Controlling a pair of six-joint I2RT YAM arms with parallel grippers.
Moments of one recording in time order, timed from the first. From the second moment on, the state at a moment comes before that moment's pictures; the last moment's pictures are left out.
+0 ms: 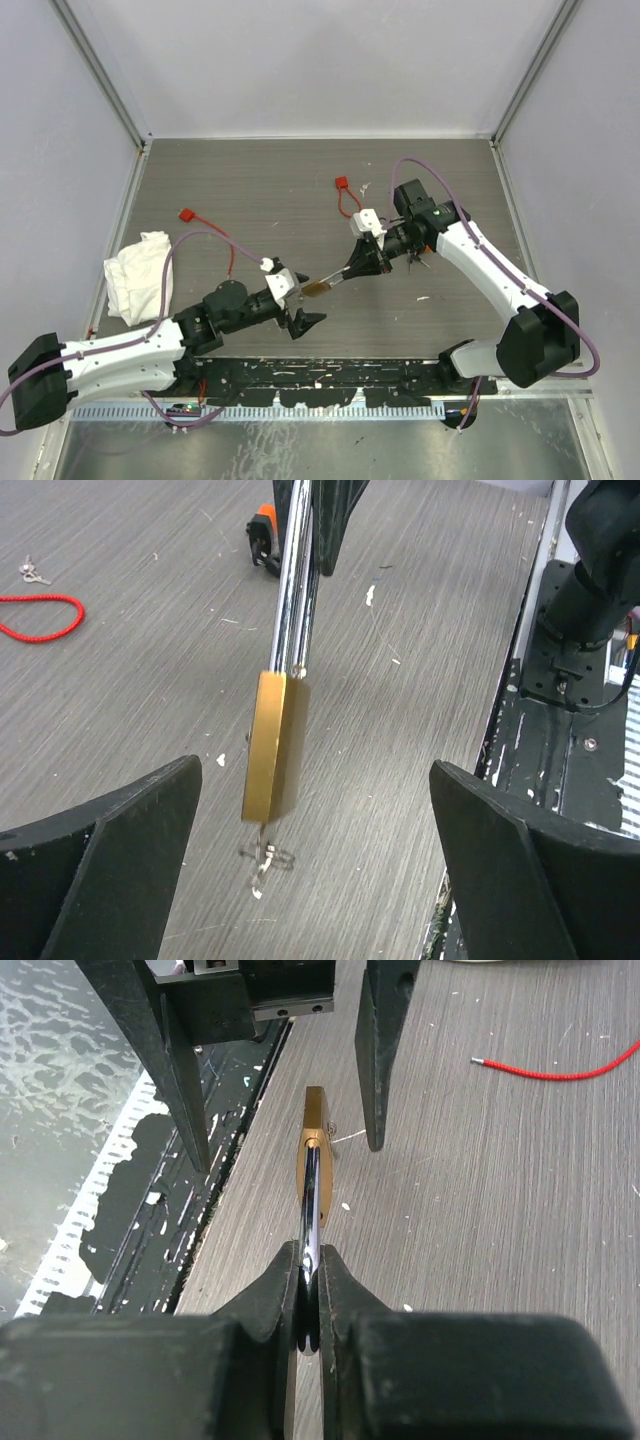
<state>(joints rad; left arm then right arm) -1.07 0.89 0.40 0.34 0.09 0.01 0.43 1.34 1.11 -0.91 -1.22 -1.13</state>
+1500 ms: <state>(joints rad) -0.82 1.44 0.31 1.32 0.54 -0.17 0.32 1.35 1.12 -0.94 -1.31 -1.07</state>
